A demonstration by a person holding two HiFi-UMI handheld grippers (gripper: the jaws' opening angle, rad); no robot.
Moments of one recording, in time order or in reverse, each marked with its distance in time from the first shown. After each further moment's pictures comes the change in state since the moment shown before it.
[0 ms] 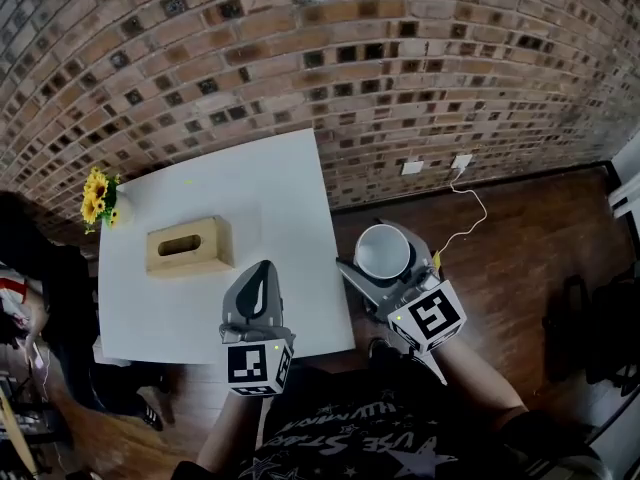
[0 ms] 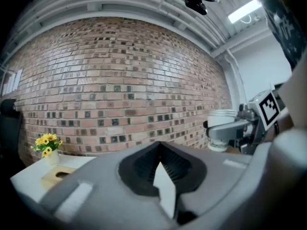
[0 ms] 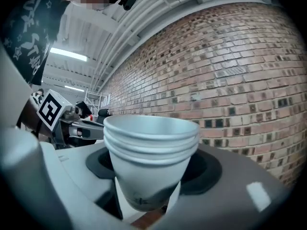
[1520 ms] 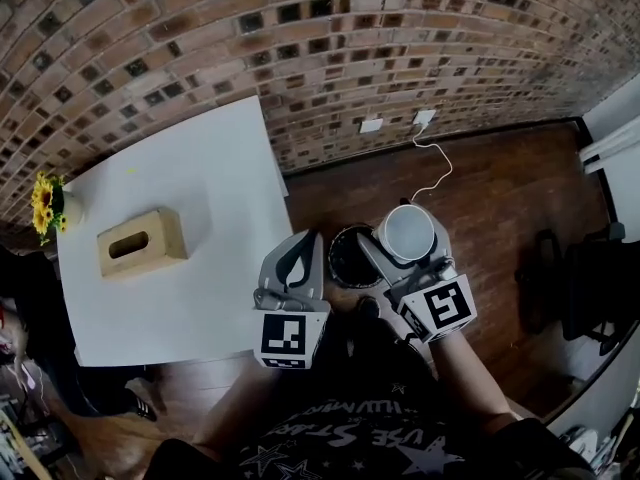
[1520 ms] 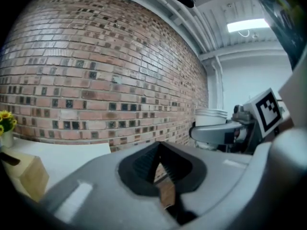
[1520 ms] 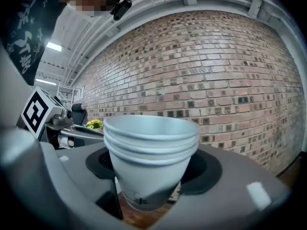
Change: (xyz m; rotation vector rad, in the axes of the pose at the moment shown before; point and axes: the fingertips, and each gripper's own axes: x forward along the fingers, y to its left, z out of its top) left arm 0.076 -0.131 -0.022 -0.059 0.061 -0.295; right arm -0.069 -0.081 -0.023 0.095 0.084 -0.300
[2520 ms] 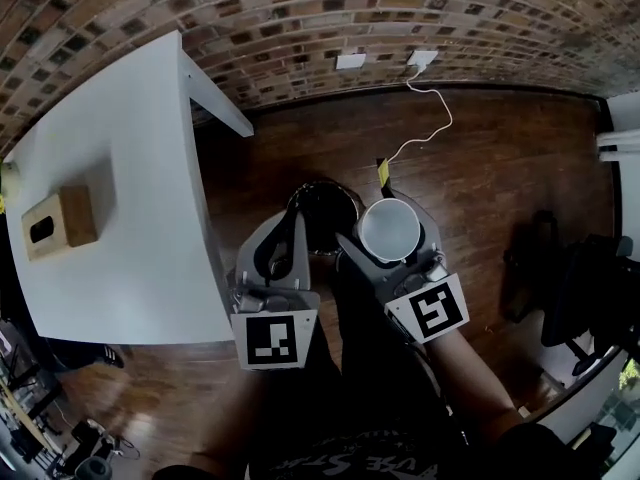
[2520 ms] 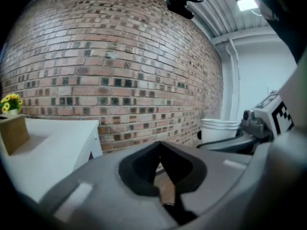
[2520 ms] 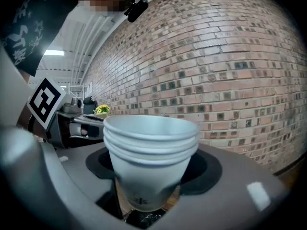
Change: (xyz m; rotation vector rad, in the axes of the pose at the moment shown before) left arm 0.096 -0.076 -0.083 -0.054 0.156 0.153; right arm -0.019 -0.093 -0.123 0.060 0.165 0.172
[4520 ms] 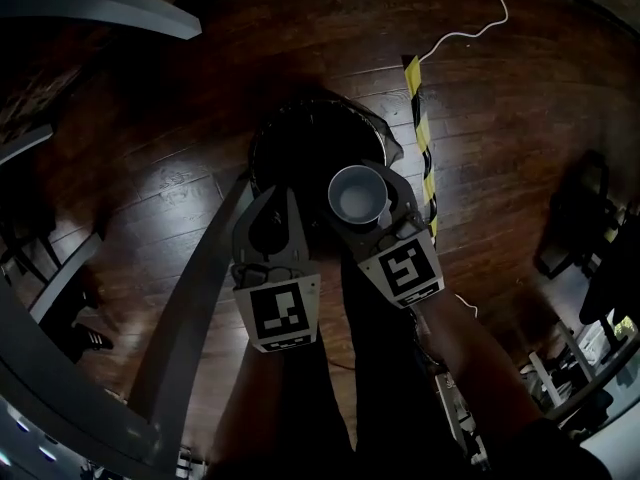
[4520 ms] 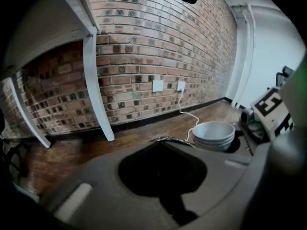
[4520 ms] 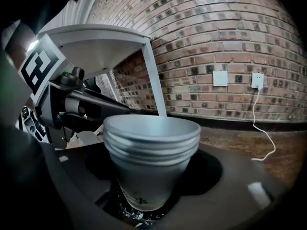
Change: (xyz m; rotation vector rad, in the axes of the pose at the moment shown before) left arm 0.091 0.019 -0.375 -0.044 0.391 0.058; right arm 0.089 0.003 -0.400 0.078 0.390 0.113
